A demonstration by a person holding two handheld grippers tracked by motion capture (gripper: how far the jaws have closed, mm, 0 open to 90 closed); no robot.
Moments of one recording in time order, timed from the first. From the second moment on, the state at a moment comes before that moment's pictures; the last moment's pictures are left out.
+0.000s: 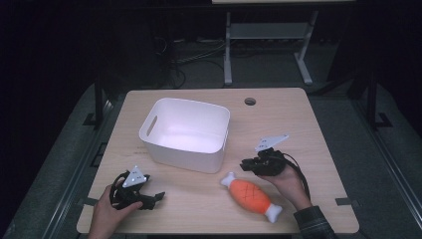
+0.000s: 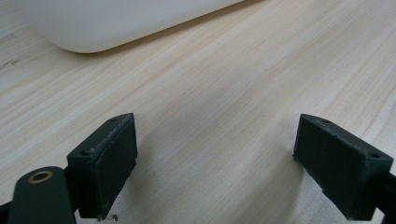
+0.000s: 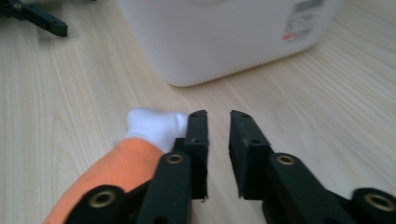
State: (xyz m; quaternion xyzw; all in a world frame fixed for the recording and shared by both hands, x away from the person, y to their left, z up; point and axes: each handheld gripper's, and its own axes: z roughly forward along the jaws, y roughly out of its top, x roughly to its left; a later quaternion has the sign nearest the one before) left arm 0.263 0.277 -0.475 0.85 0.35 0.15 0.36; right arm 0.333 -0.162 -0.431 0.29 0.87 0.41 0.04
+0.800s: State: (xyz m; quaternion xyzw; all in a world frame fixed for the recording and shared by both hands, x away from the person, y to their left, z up) left arm 0.263 0.278 -0.475 0.85 0.35 0.15 0.36; right arm 0.281 -0.203 -0.430 0.37 0.83 0.42 0.06
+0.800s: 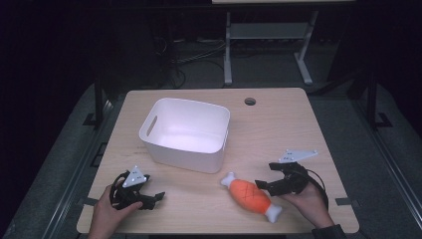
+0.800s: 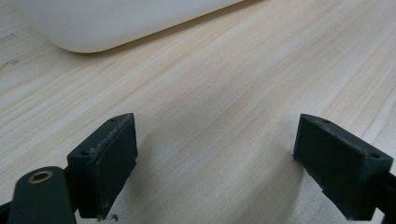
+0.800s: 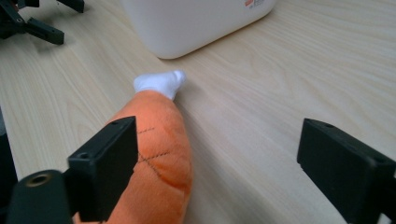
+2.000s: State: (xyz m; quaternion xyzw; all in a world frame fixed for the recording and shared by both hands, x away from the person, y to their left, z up) left arm 0.263 0.278 -0.475 0.85 0.35 0.15 0.36; right arm 0.264 -0.175 -0.456 0.34 0.85 0.41 0.01
